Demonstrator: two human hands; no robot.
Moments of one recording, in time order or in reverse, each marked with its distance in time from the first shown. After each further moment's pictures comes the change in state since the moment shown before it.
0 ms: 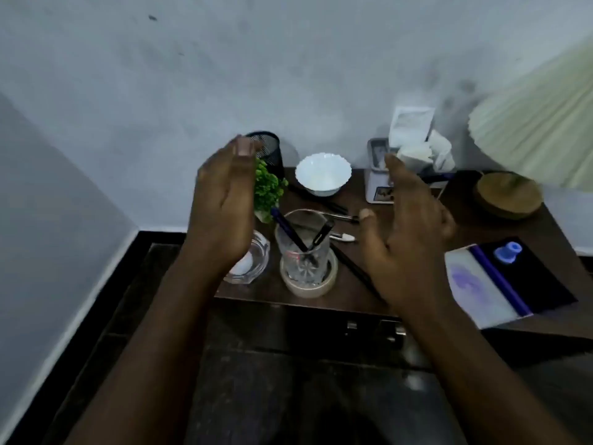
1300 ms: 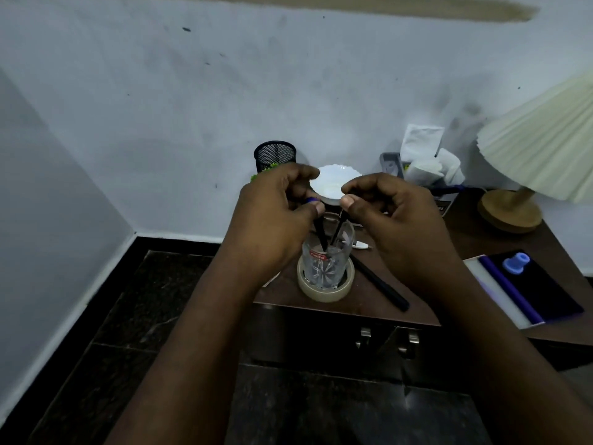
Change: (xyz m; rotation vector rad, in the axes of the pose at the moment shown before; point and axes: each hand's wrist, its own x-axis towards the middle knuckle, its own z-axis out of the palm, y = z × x) left_hand -0.012 0.008 -0.003 -0.092 -0.251 -0.153; right_hand 0.024 -0.031 0.008 0.550 -0.240 0.028
